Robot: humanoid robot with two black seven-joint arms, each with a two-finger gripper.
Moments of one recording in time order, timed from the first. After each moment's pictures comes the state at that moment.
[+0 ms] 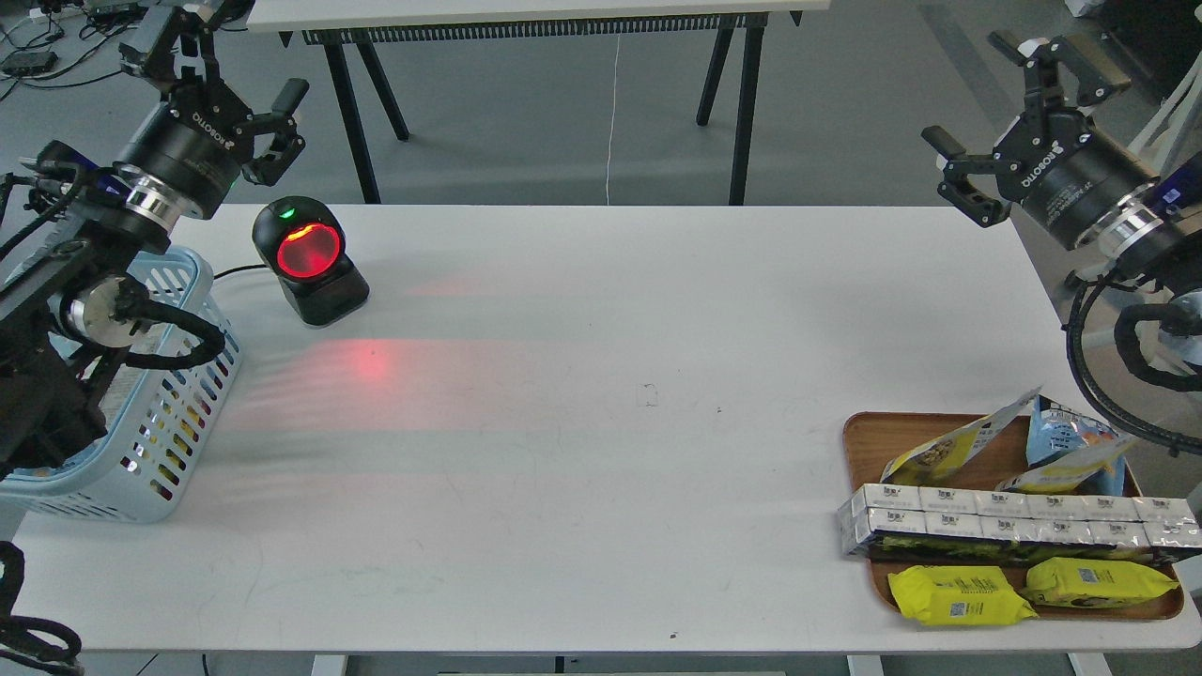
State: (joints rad) left arm -0.81 0.48 -0.73 -0.68 0.32 -0.49 -0.49; right arm 0.94 -0.75 0.26 0.96 -0.02 0.49 0.49
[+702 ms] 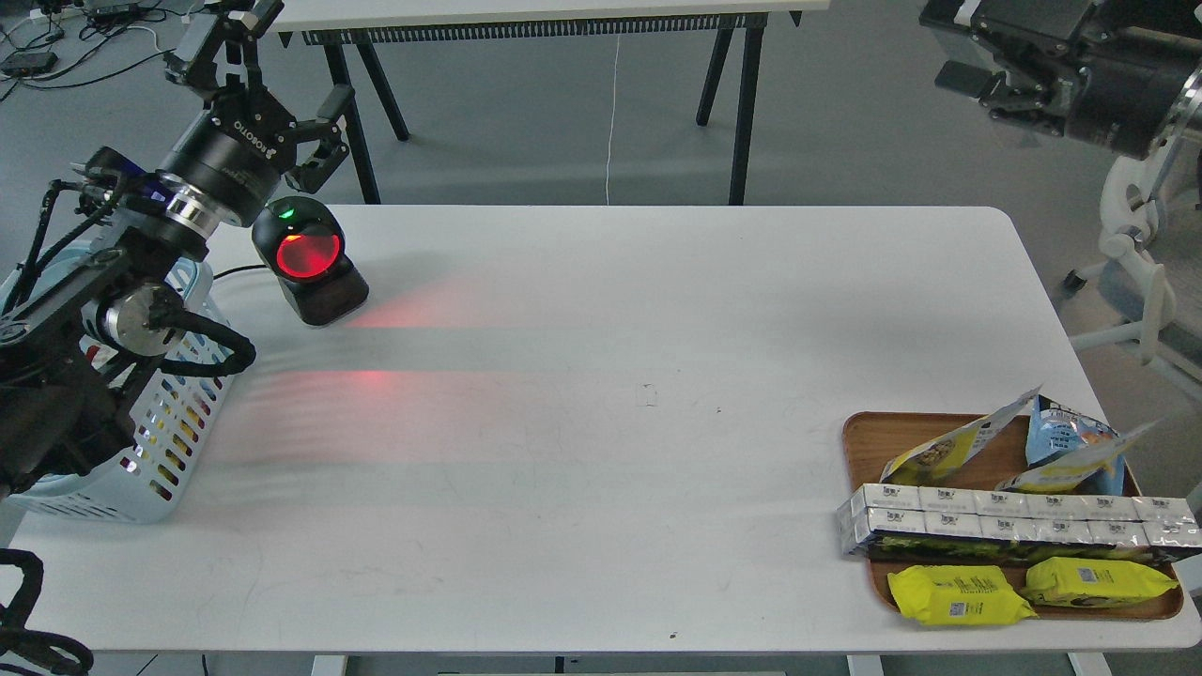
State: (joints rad) left arm -0.80 0.45 -0.73 -0.75 0.32 -0.49 -0.49; right arm 1.25 -0.89 0.26 1.03 -0.91 0.49 0.49
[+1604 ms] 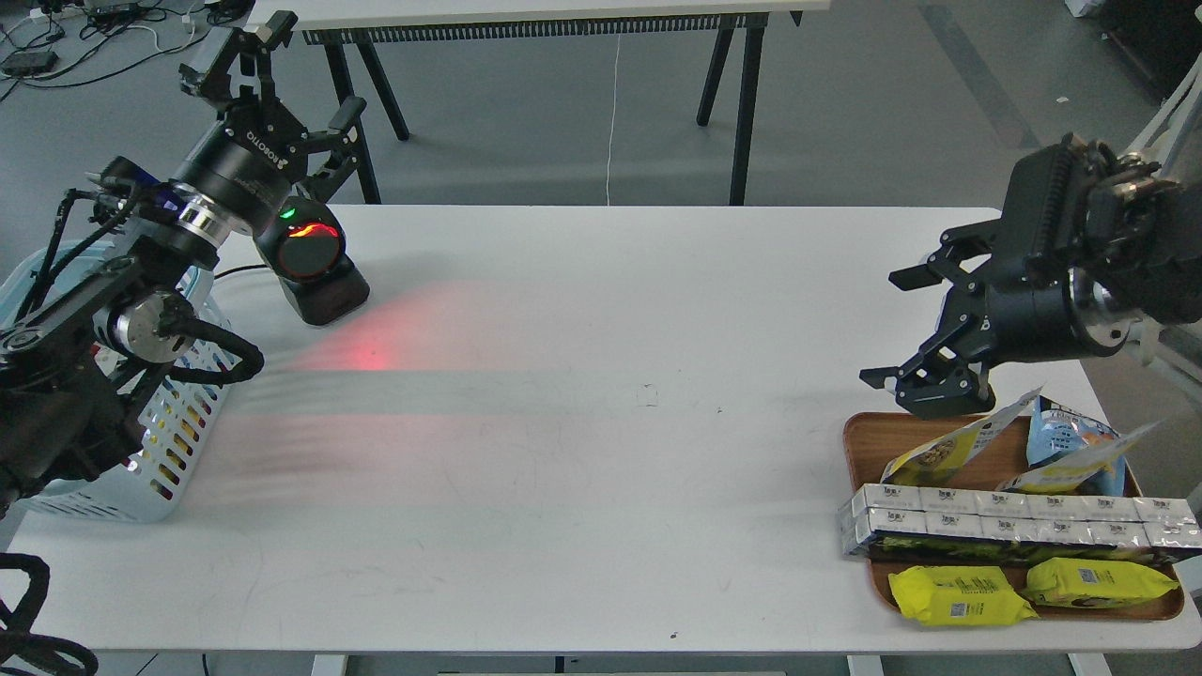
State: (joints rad) left arm -0.79 0.44 -0.72 -0.75 0.32 -0.49 -0.49; right arm 1.32 -1.09 0.04 1.73 -2.18 0.49 0.49
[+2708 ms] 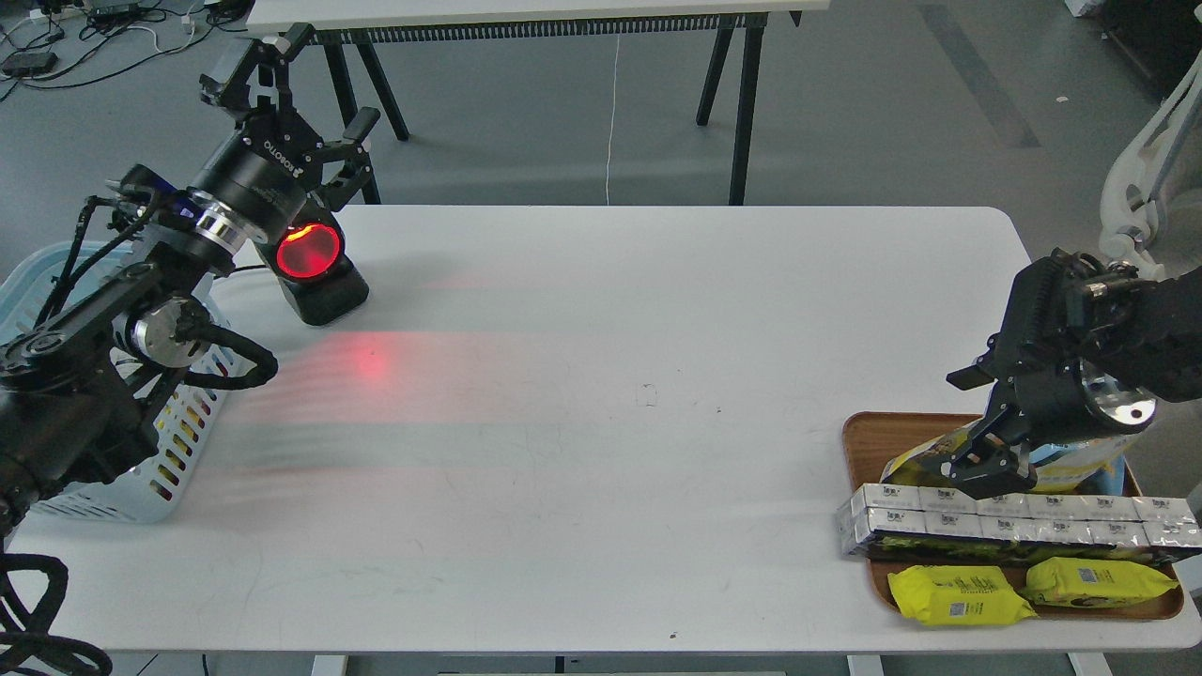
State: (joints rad) left arm -0.79 0.41 -0.71 -0.72 0.33 -0.49 -0.49; right arm 1.30 -1.07 -0.15 1.62 -2.18 0.49 0.49
